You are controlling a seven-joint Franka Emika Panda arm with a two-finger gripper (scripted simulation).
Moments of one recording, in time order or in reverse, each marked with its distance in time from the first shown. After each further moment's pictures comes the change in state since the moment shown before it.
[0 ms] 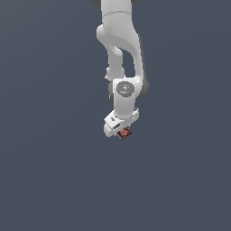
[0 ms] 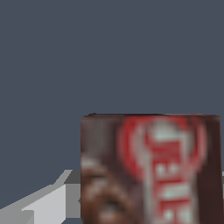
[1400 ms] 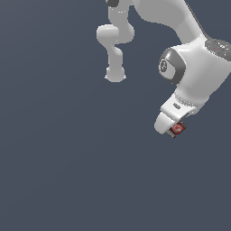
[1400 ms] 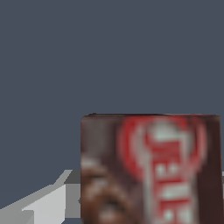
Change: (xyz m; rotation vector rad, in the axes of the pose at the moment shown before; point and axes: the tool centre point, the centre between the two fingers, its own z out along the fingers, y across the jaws) arm 0.172 -0.109 -0.164 0.001 0.001 -0.002
